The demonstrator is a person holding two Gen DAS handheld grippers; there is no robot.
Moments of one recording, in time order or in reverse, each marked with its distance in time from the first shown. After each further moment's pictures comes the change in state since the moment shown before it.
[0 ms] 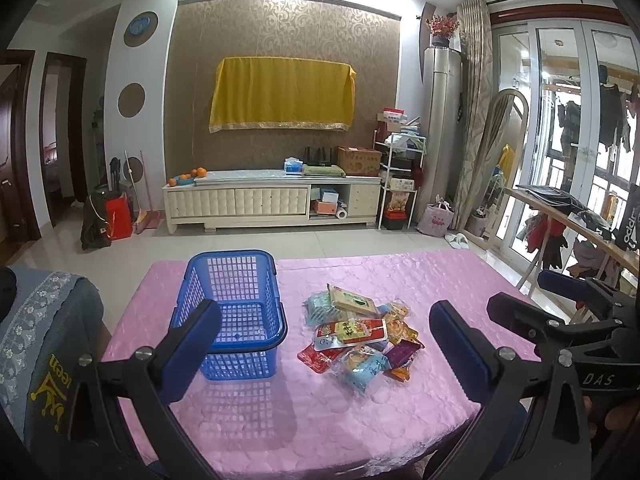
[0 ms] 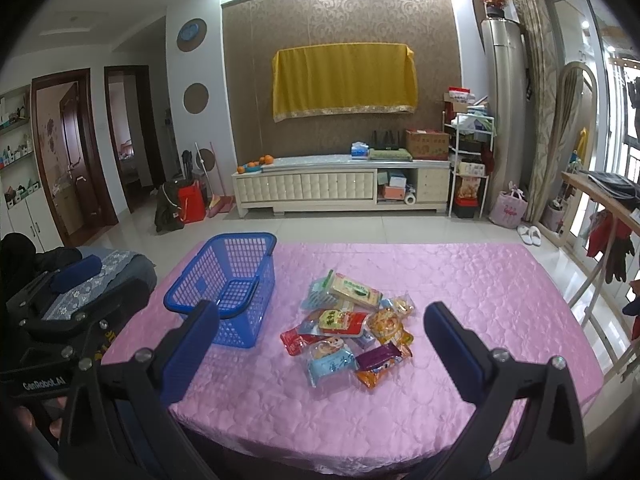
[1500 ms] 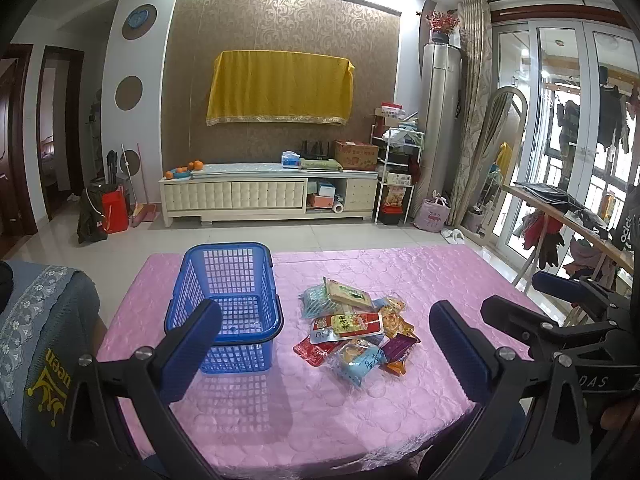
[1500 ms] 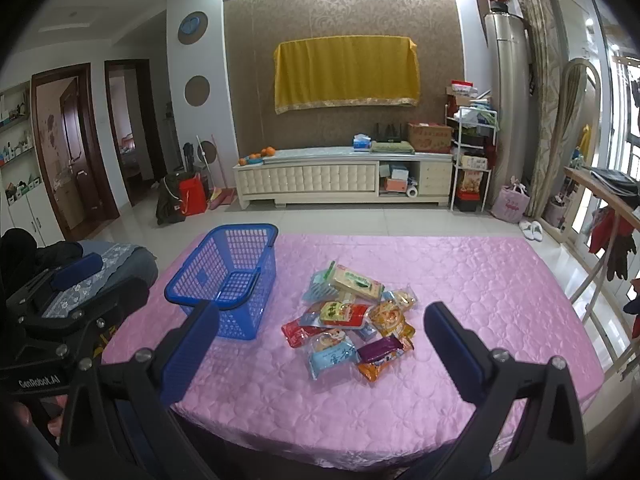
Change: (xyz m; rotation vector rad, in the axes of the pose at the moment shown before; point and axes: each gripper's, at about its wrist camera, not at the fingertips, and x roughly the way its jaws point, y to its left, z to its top) left arm -0.002 0.000 -0.004 -0.009 0.017 -0.014; right arm 0.001 0.001 -0.003 0.001 0.028 0.007
